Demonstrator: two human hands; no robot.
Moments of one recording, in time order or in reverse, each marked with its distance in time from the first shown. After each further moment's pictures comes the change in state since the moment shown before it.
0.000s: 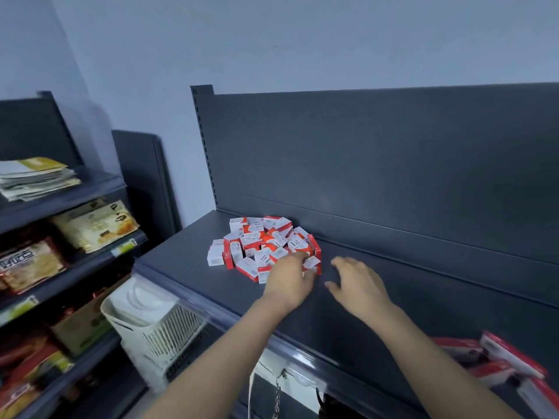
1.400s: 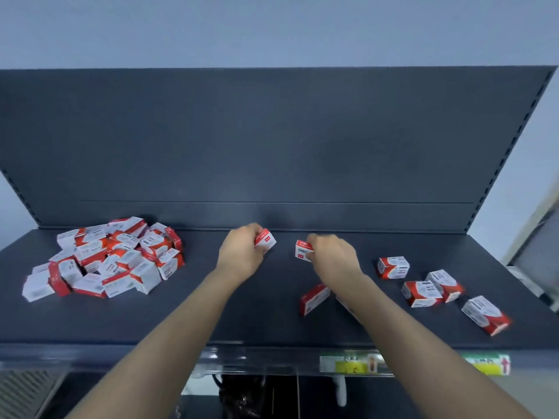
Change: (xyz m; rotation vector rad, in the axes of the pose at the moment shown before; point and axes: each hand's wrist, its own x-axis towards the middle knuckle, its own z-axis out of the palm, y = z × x) left_hand 0.009 0.130 0.078 -0.097 -0.194 0.202; right_hand -0.101 0.133 -0.072 -0.210 -0.006 0.466
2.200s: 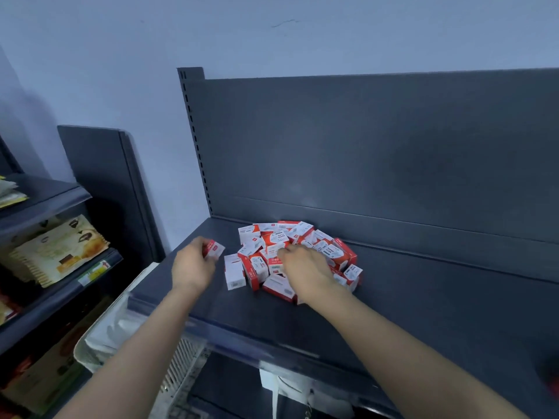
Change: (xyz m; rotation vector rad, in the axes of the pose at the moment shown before) left_hand -0.038 -0.339 -0.227 0.066 0.424 -0.456; right_hand 0.045 -0.371 0.043 -0.092 -0.025 -0.617
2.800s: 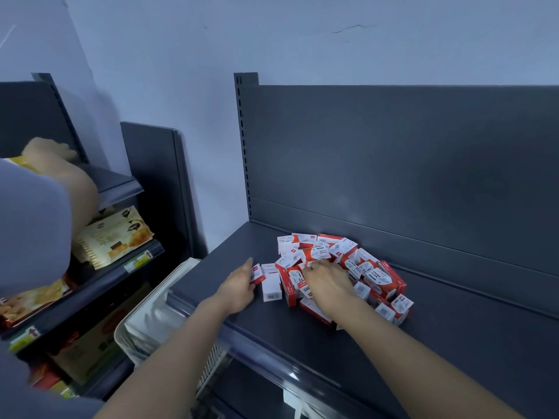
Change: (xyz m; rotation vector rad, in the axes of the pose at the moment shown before) left_hand 0.013 -0.032 0.022 0.130 -0.509 -0.005; right_hand 0.048 -0.012 0.025 -0.154 -0.106 -0.082
